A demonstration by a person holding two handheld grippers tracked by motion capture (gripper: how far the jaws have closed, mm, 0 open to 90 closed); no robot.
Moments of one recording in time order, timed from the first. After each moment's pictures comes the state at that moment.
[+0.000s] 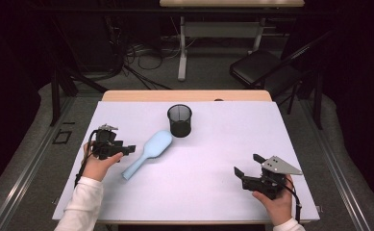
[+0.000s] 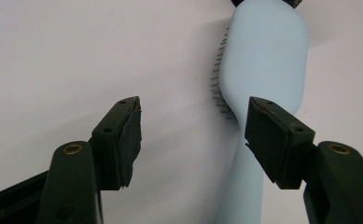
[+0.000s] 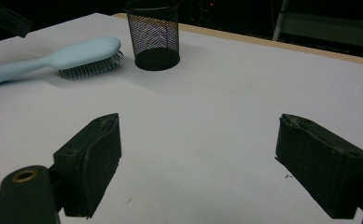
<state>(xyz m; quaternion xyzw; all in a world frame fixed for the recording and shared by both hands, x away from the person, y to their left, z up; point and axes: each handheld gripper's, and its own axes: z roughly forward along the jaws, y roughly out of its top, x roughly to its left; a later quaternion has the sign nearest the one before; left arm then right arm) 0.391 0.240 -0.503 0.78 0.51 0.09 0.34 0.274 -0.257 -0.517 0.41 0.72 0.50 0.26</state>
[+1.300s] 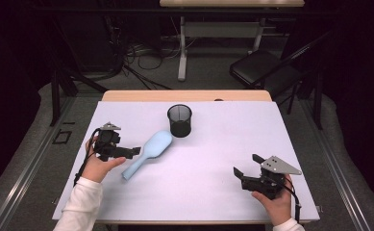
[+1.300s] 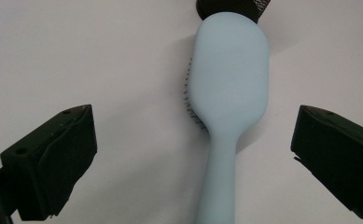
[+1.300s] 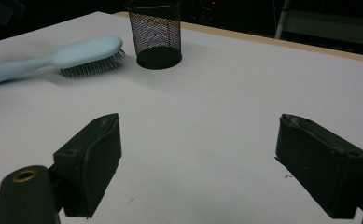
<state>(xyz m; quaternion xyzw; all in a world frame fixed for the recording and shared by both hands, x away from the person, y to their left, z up) 0.384 0.229 -0.490 0.80 0.46 0.10 0.36 0.275 -0.255 -0.518 0.41 0.72 0.50 0.26</state>
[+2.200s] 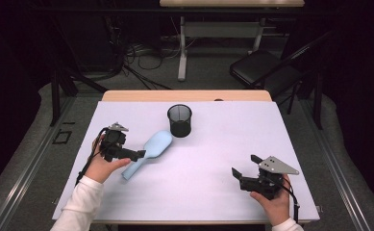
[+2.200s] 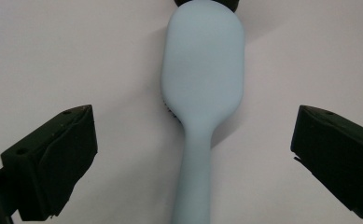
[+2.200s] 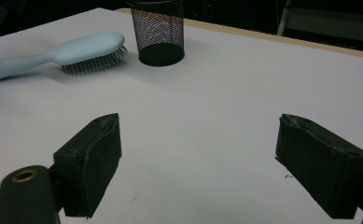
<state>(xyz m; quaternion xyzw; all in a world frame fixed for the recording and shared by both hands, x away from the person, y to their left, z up) 0.381 0.211 -0.482 0.83 0.44 0.09 0.33 0.275 -0.251 -0.520 0.41 0.72 0.49 0.26</state>
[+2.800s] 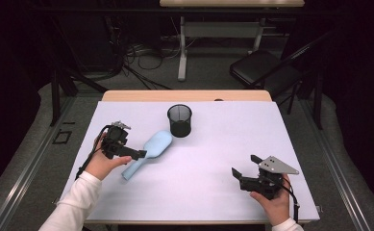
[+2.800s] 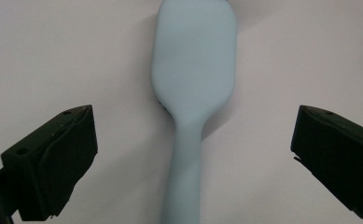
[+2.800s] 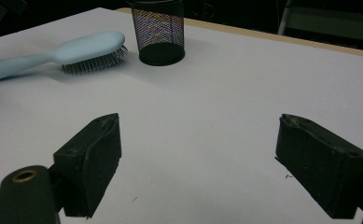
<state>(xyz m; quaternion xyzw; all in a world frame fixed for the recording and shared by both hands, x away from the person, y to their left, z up) 0.388 0.206 -0.476 0.84 0.44 0.06 0.31 0.276 -0.251 -0.521 0.41 0.72 0.50 0.25</state>
